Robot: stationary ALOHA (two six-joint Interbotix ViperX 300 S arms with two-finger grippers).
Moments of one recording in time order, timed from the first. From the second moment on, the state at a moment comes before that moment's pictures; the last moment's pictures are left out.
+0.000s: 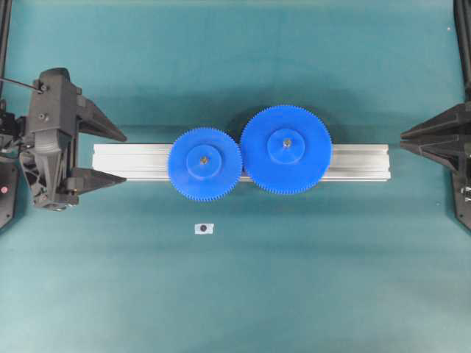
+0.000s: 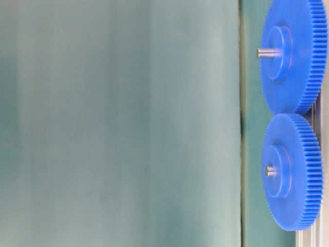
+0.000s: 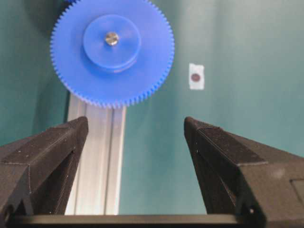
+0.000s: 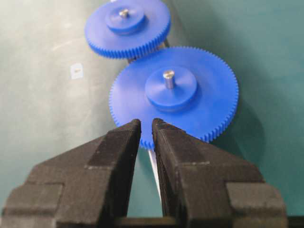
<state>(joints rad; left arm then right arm) 0.05 -0.66 0.89 0.02 0.38 -0.03 -0.15 -1.19 1.27 0.05 0.28 0.15</state>
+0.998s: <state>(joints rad) 0.03 -0.69 0.91 0.02 0.36 -0.03 -0.15 -1.19 1.27 0.05 0.28 0.15</state>
